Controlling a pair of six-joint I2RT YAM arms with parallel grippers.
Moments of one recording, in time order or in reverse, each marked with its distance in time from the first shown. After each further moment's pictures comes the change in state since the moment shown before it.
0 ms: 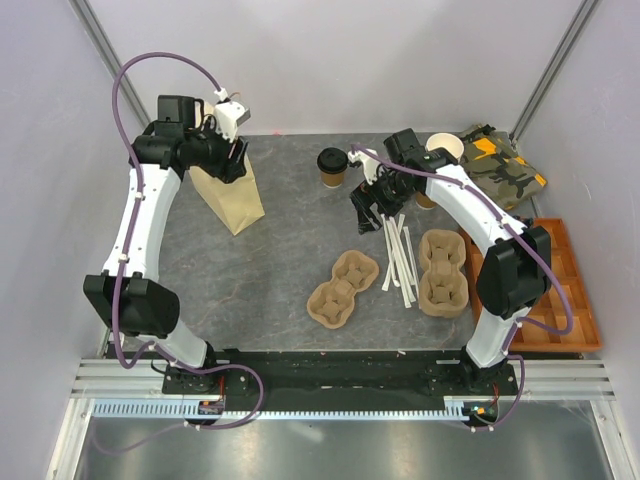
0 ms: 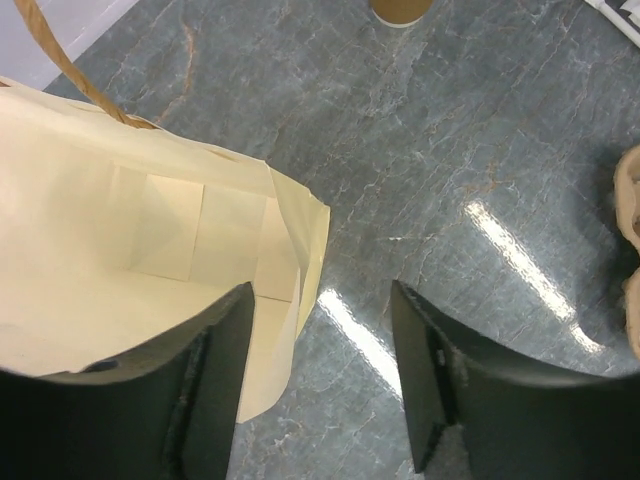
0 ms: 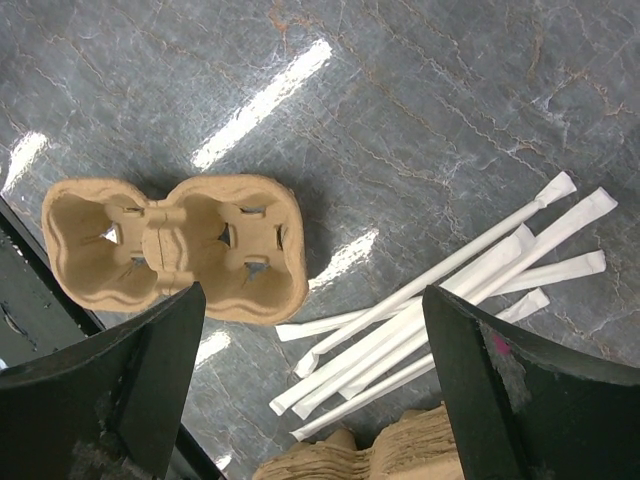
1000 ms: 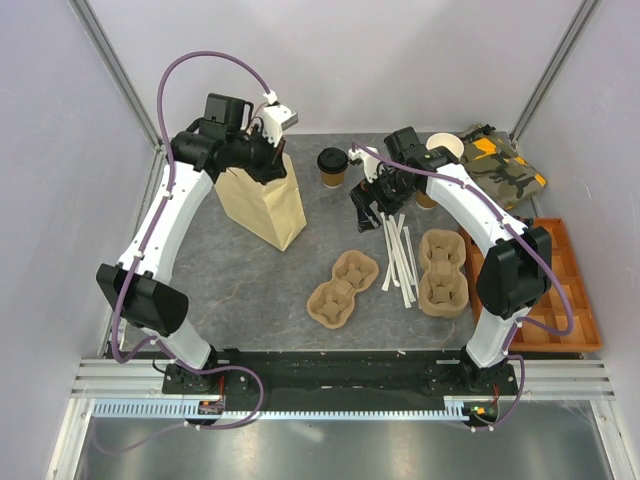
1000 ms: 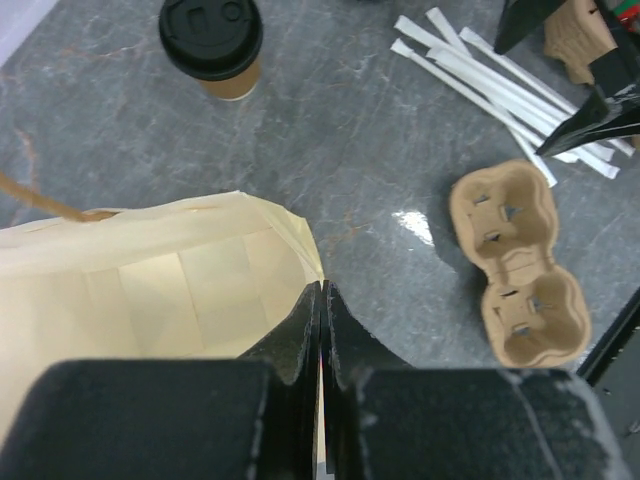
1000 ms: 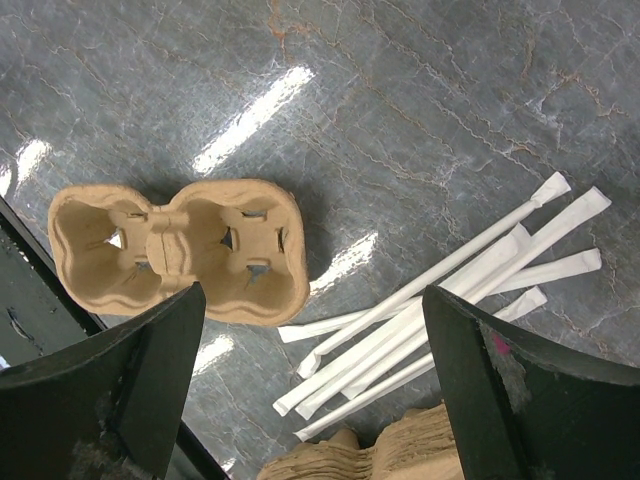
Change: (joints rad) left arm -0.231 0.043 0.059 -0.007 0.067 -0.119; right arm 0.000 0.000 0.019 -0.006 0.006 0.018
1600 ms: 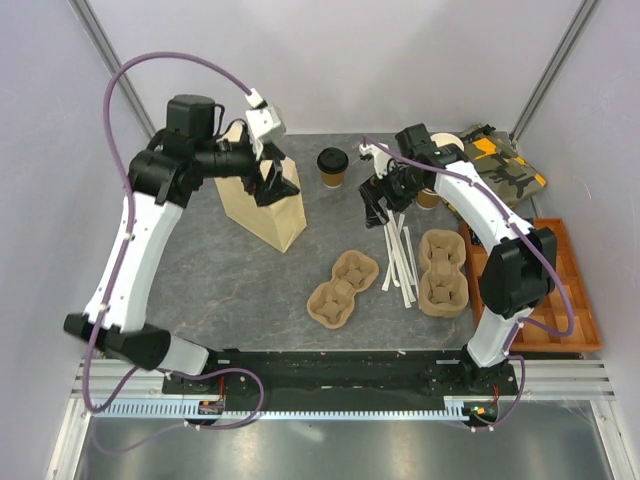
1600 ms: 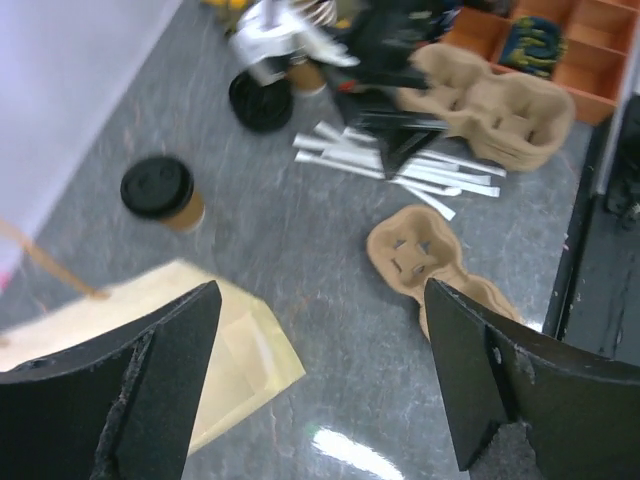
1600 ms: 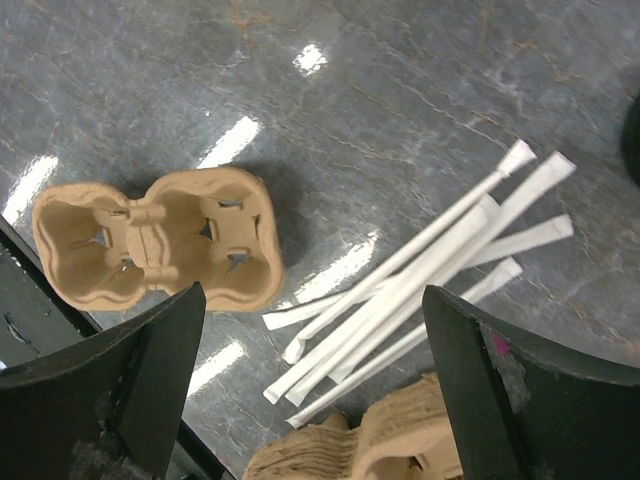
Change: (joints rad) left arm -0.025 -0.189 0.016 -0.005 0.280 0.106; right arm -0.051 -0.005 0.000 -0.014 -0.002 0.001
